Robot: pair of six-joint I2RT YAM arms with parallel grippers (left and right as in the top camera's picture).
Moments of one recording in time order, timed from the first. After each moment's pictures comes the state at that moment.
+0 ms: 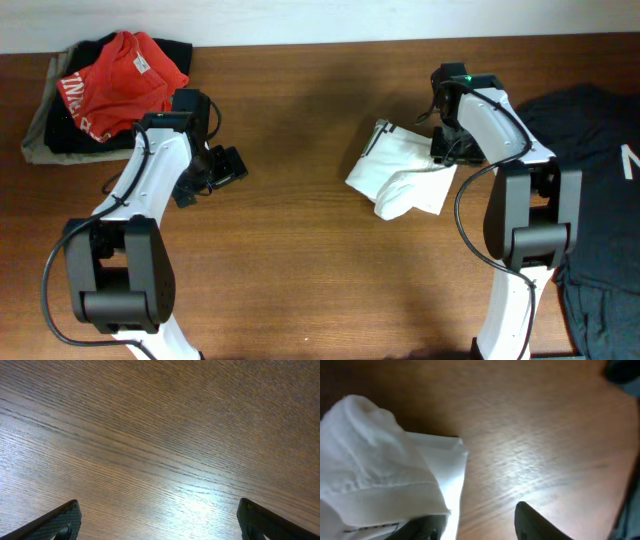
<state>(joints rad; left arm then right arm) -0.05 1.92 1.45 -1.03 0.03 -0.51 0.05 2.20 1.75 -1.17 0.31 0.36</state>
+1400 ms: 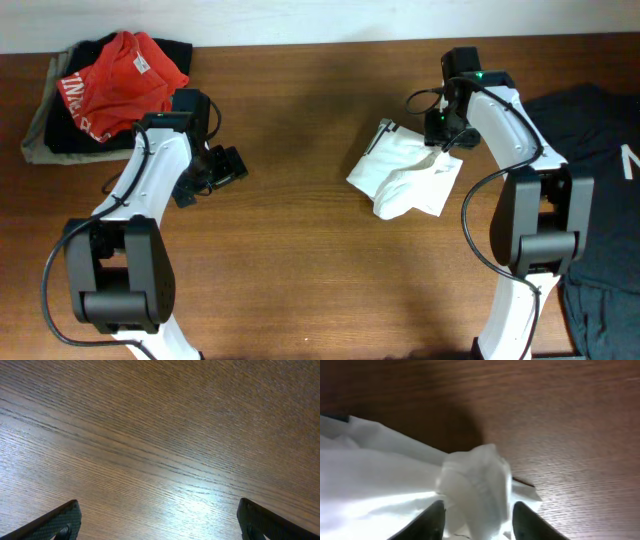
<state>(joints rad) -0.05 1.92 1.45 -1.03 0.03 -0.51 0.04 2.15 1.75 -0.98 0.05 0.18</state>
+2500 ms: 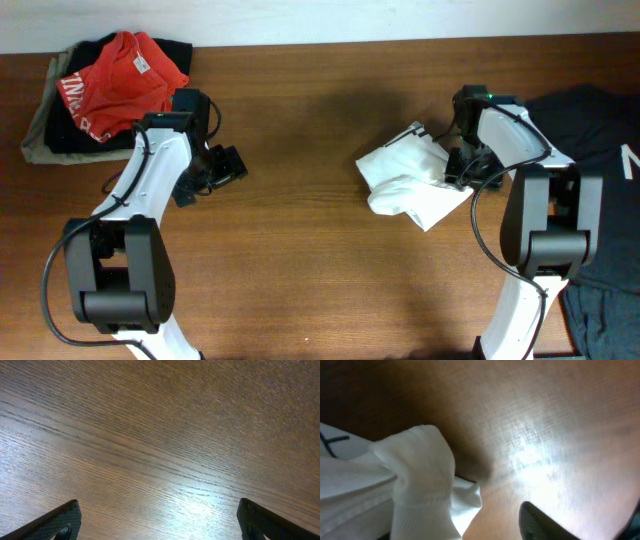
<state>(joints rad) -0.05 1.92 1.45 -1.02 0.03 -0.51 -0.03 2.13 1.57 -1.14 0.24 0.37</state>
